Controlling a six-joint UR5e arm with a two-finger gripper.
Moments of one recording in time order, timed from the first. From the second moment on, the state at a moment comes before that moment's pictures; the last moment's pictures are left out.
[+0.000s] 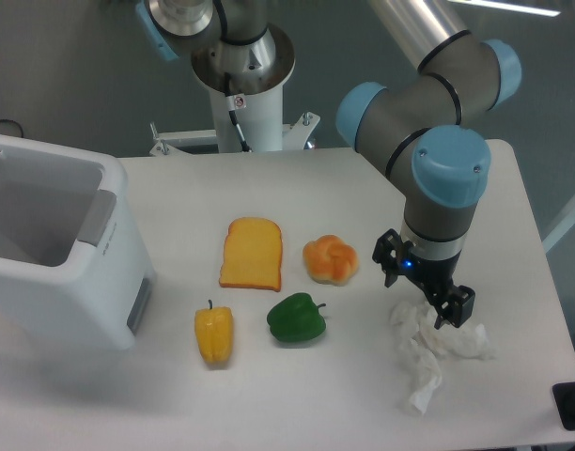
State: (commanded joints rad) arm 2.59 -2.06 -1.35 -1.16 1.54 1.43
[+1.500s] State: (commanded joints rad) arm 2.30 -1.41 -1.66 -1.34 1.40 1.01
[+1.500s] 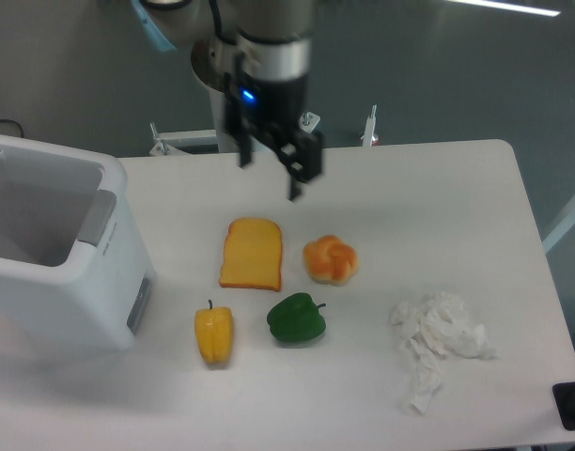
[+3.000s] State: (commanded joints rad) arm 1.79 -1.49 -1.65 -1.14 1.26 0.45
